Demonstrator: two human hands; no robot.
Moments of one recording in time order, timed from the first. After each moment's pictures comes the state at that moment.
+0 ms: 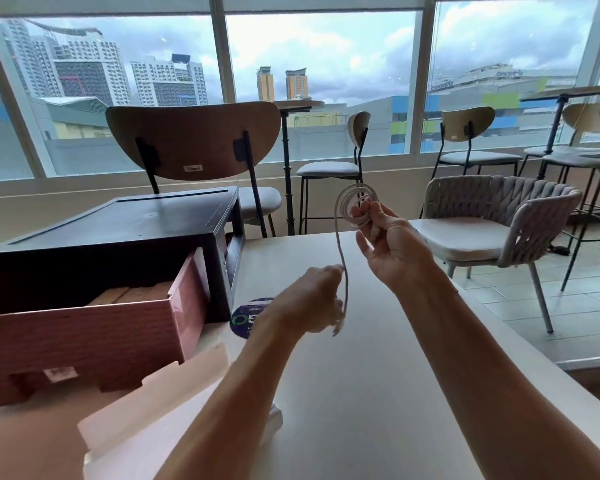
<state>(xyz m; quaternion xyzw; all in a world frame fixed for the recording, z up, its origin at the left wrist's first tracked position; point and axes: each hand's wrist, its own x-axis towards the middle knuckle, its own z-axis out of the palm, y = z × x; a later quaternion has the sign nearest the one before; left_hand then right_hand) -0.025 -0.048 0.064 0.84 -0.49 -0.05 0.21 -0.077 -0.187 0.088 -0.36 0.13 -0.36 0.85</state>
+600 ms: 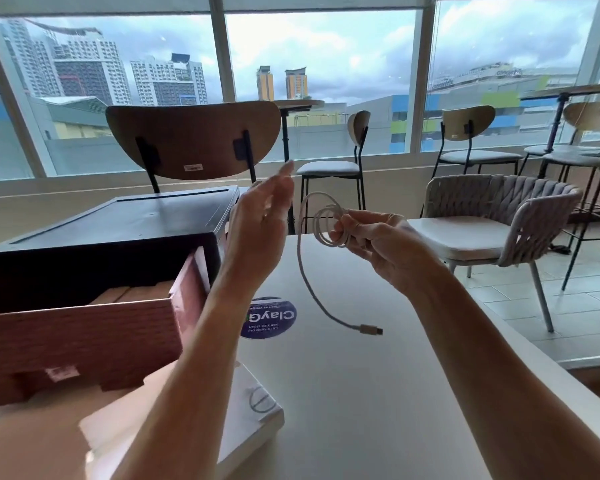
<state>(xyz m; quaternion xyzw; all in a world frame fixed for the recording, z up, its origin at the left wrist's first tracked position) 0.004 -0.019 0.115 0.67 -0.44 0.16 0.58 -0.089 -0.182 0.092 -0.61 0.09 -0.29 0.73</state>
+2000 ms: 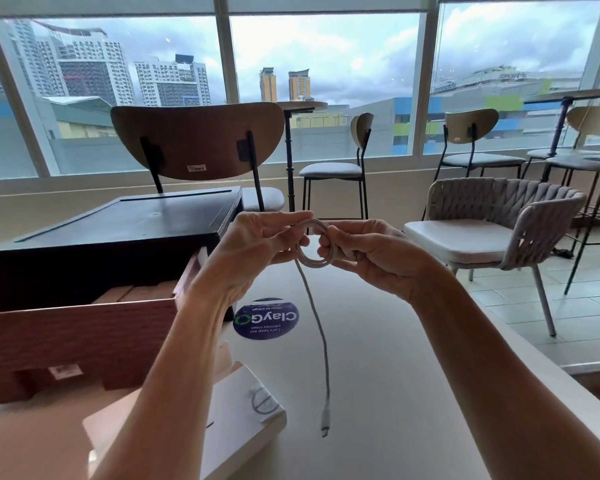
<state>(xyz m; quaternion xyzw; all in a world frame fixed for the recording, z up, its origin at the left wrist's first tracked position) 0.009 0.002 0.112 0.64 -0.42 -0.13 0.63 -0.088 -0.175 0.091 -0.66 -0.02 -0.15 0.74</state>
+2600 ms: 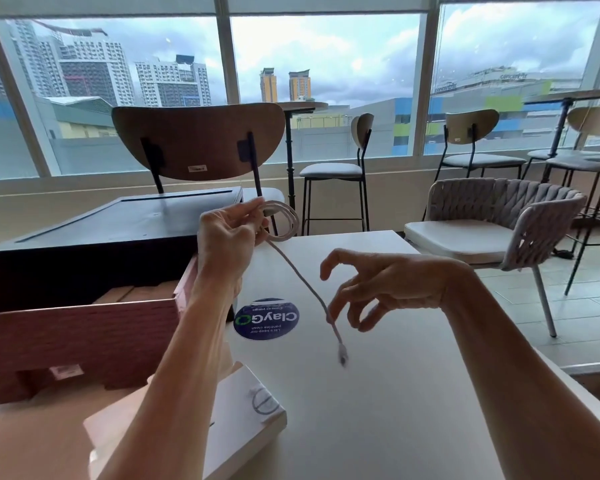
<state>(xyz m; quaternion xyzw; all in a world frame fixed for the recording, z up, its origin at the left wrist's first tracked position) 0.033 -0.004 0.103 0.59 -0.26 0.03 0.76 -0.118 -0.186 0.096 -0.81 -0.06 0.14 0.57</state>
